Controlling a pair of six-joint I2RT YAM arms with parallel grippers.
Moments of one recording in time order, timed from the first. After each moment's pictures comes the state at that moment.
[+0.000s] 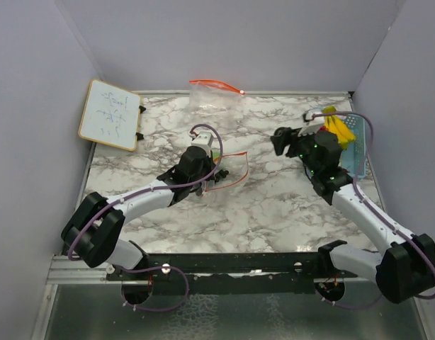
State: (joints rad) left arm -0.69 1.42 0.75 0.18 -0.16 -0.41; right arm 0.44 1.12 0.74 0.22 -0.02 0.17
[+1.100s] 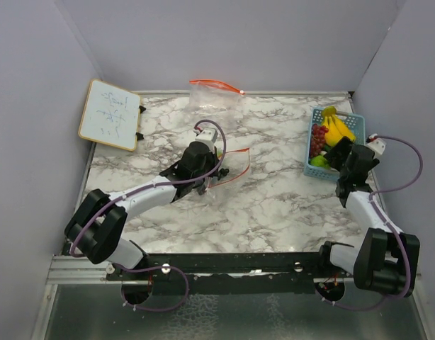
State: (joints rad) left arm -0.69 1.46 0.81 0.17 -0.12 -0.40; right arm -0.19 1.14 0.52 0.26 0.23 0.42
